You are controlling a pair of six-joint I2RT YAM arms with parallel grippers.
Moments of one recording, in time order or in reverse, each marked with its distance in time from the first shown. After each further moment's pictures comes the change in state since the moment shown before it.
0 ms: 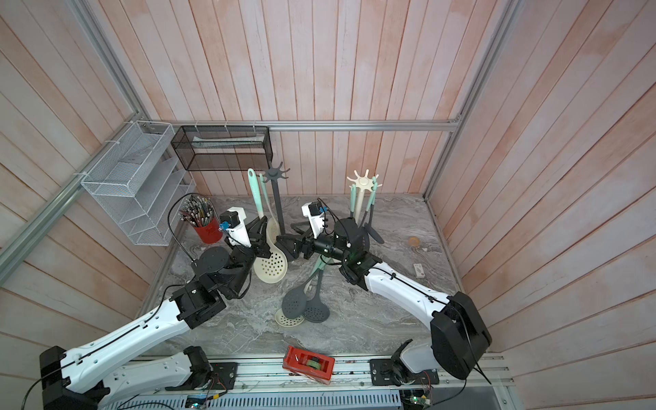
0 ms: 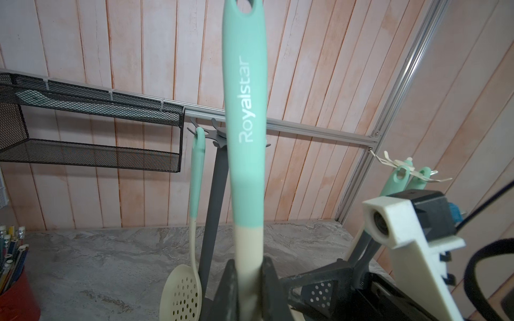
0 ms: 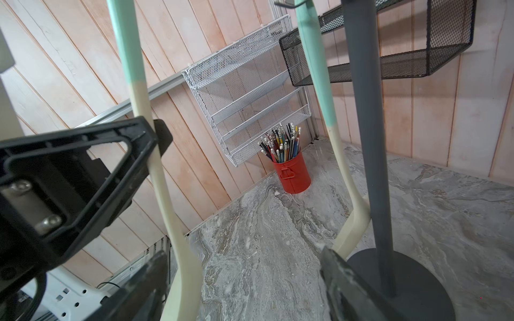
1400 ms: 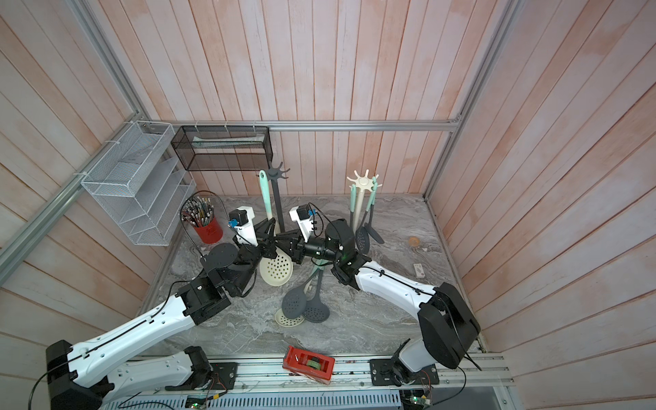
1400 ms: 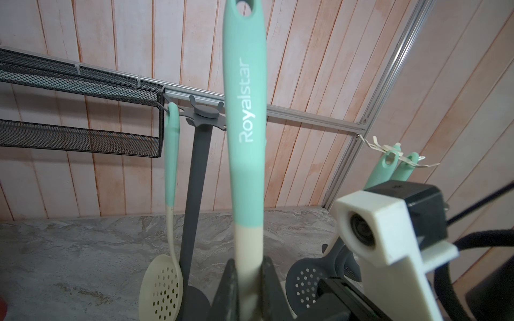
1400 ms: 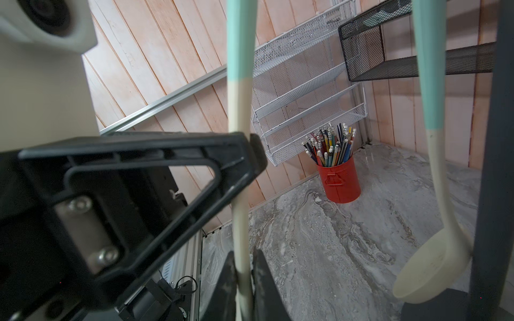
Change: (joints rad) left arm 0.000 0.050 0.029 -0.044 0.052 -0.060; right arm 0.047 0.080 0.024 0.129 -0.140 0.034
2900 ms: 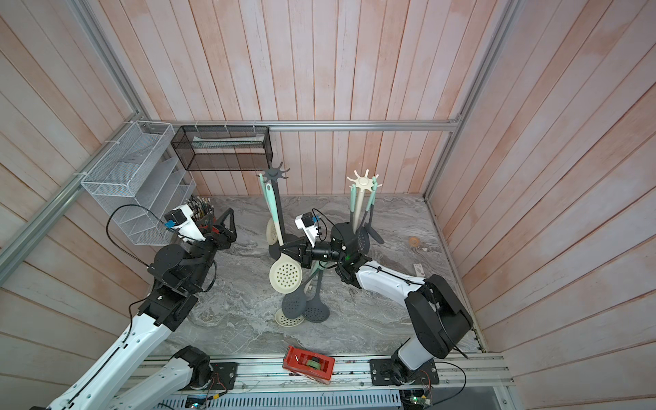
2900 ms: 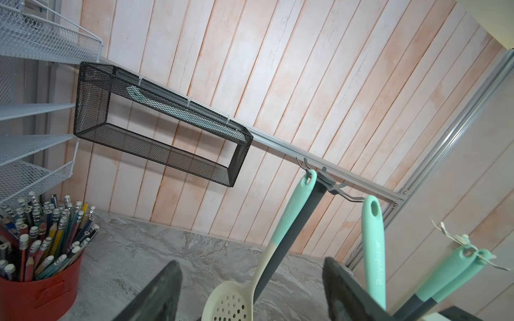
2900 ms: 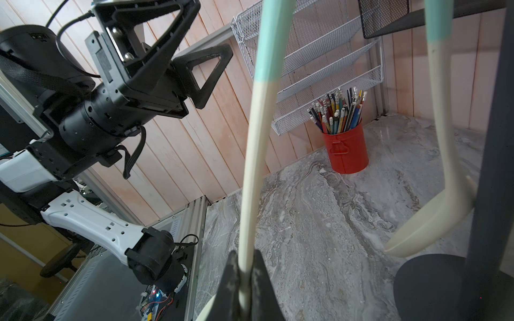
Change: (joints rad) left arm 0.471 -0.246 -0.157 0.016 0.294 -0.176; right arm -0.093 0.081 -0.095 0.102 -0.204 -0.016
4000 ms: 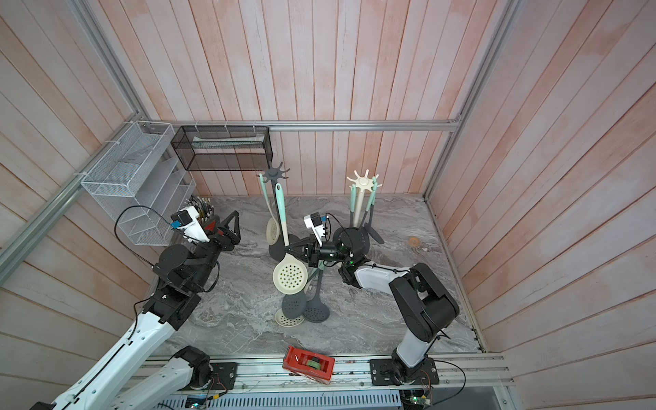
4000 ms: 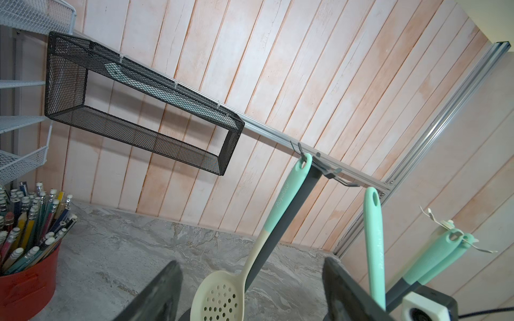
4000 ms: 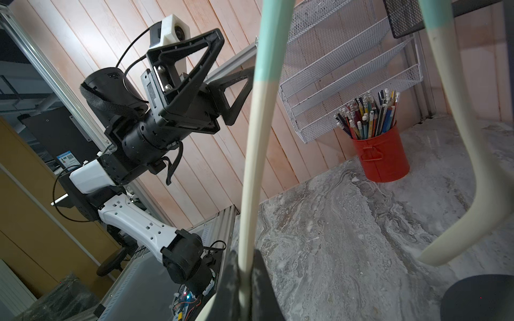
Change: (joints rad) left arm 0.009 0.015 -0.033 0.031 0.058 -0.022; right arm -0.067 0.113 -0.060 0.411 -0.148 0.277
